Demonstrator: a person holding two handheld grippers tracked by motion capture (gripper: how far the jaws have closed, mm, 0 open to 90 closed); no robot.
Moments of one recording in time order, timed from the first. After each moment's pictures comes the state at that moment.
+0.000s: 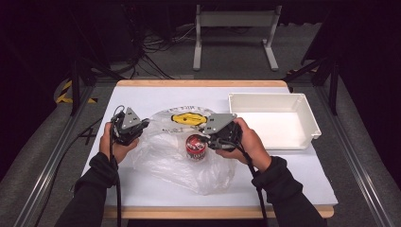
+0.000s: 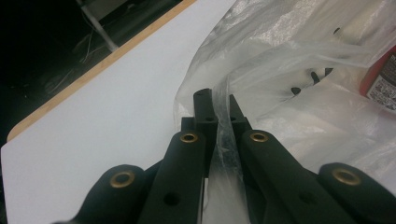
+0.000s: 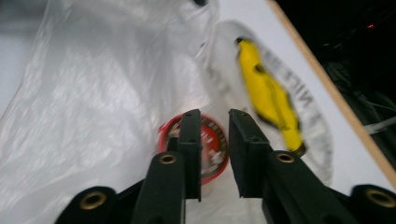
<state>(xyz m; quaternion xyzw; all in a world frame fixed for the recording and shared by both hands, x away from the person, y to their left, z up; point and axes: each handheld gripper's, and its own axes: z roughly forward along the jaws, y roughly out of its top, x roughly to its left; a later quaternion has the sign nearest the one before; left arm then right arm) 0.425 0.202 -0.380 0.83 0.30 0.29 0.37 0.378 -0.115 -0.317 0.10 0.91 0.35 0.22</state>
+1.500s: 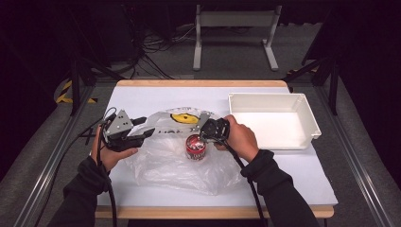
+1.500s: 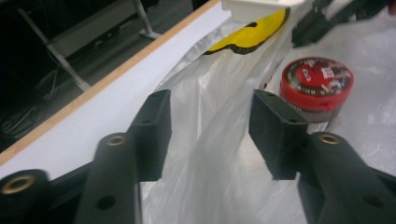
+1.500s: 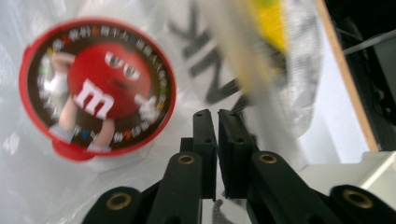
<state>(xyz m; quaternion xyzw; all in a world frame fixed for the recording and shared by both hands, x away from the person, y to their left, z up) 0.389 0.205 -0.348 0.83 0.23 0.24 0.44 0.425 -0.093 -0.360 0.14 0.94 0.17 0.27</state>
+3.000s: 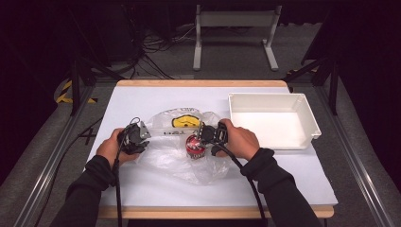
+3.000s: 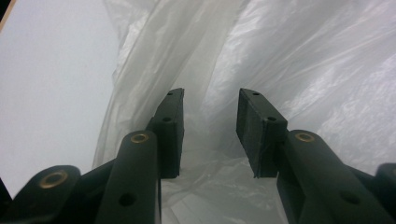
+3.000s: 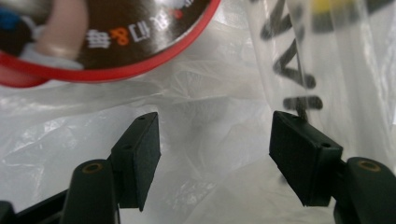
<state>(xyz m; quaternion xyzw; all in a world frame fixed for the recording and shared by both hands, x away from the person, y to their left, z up) 0.432 0.194 -0.420 0.92 0.26 0.25 0.16 0.436 -0.090 -0.396 0.13 0.97 0.02 0.22</state>
